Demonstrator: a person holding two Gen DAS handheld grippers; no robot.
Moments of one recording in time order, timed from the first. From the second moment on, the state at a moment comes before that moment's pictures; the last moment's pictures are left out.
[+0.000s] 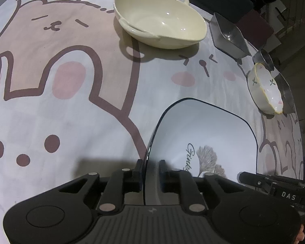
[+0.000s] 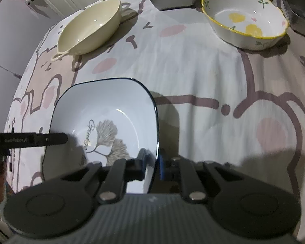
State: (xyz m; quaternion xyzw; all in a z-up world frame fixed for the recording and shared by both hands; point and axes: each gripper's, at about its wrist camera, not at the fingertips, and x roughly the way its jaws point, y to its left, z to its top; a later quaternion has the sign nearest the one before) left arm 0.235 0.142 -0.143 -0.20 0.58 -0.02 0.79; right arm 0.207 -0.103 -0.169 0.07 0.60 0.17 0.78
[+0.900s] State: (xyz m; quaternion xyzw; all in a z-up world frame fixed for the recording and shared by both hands) left arm 0.265 0.162 -0.089 -0.34 0.38 0.09 0.86; right arm 0.334 -0.062 -0.050 -0.06 0.37 0.28 0.88
